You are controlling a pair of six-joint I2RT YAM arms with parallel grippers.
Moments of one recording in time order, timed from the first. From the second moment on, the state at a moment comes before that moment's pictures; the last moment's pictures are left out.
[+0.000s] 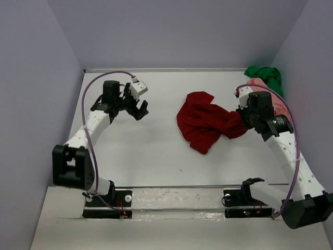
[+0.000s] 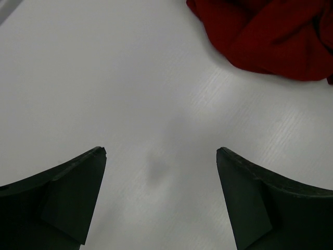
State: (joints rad) left arm -0.13 1.35 0.97 -0.28 0.63 0.48; right arm 0.22 1.08 1.17 -0.85 0.25 -0.32
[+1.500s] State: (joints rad) left arm -0.55 2.51 2.18 -0.30 0.64 0.11; right arm 0.09 0.86 0.93 -0.91 0.07 -0.32
